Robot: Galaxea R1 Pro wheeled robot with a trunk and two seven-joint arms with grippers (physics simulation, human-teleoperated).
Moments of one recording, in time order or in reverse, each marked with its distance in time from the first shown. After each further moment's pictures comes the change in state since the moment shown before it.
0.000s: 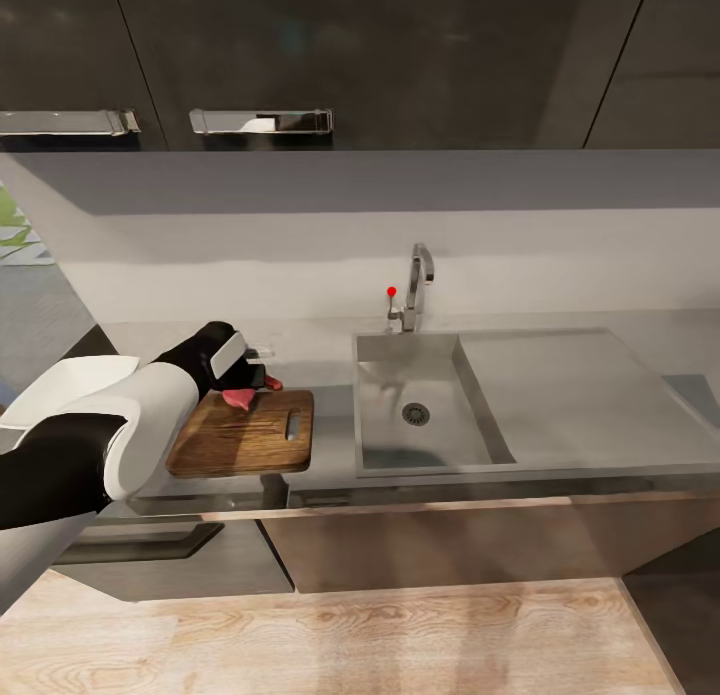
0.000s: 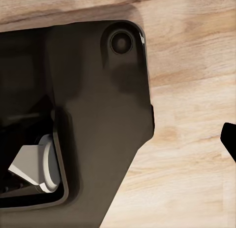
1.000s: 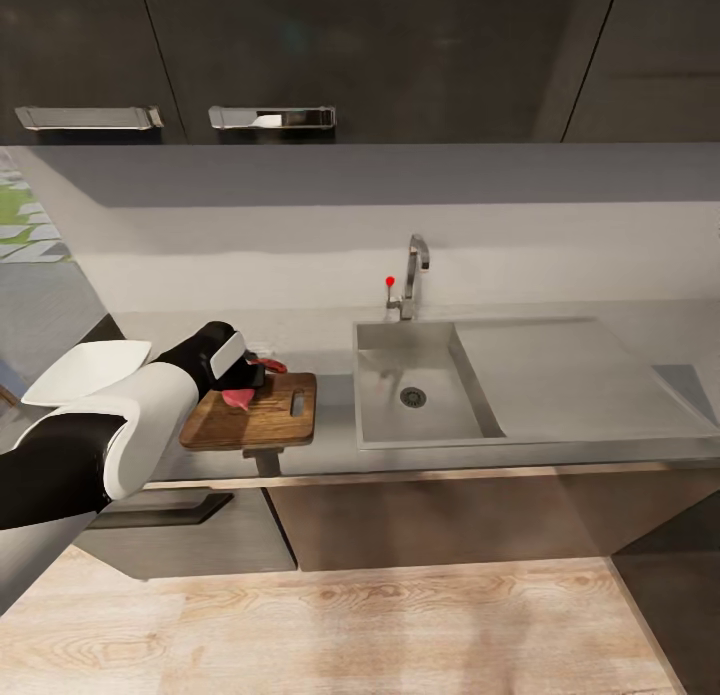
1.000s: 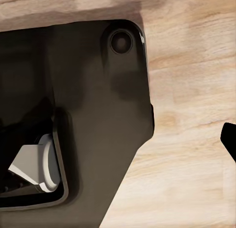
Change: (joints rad) left arm 0.000 0.001 -0.002 0.001 0.000 0.000 0.000; right arm 0.000 0.000 0.000 0.001 0.000 0.000 0.000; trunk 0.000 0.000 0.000
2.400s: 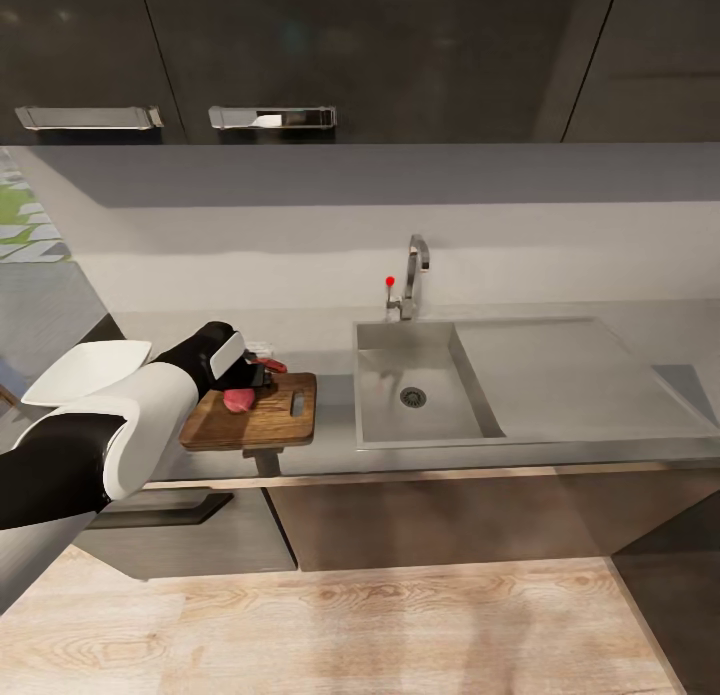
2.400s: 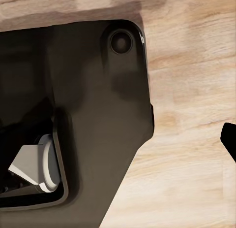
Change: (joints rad) left arm 0.000 0.001 0.000 0.000 -0.002 -0.006 0.000; right arm 0.000 0.000 0.000 0.001 0.000 -0.001 0.000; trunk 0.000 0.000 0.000
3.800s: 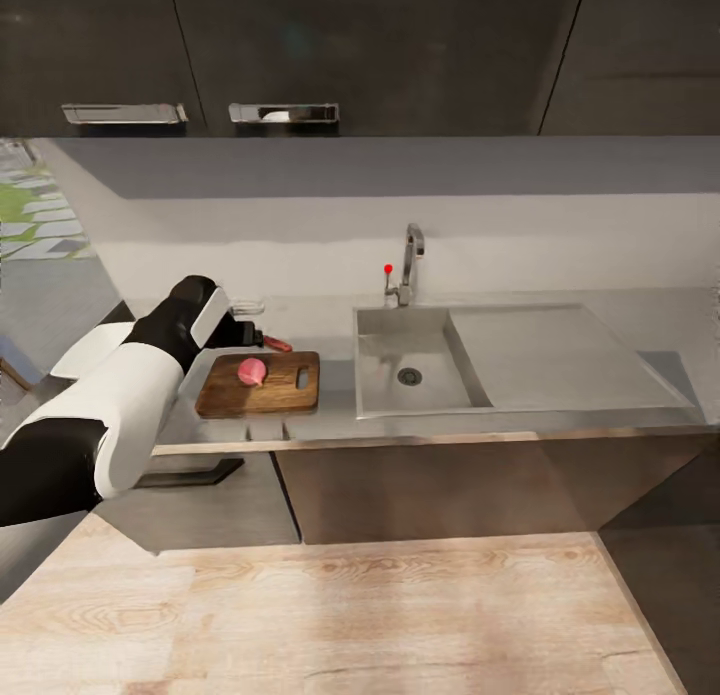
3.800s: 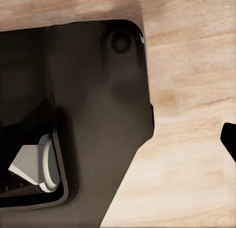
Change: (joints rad) left arm 0.000 0.030 -0.001 -0.319 0.002 0.174 0.002; right arm 0.000 0.000 0.000 0.000 0.000 0.000 0.000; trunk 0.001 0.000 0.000
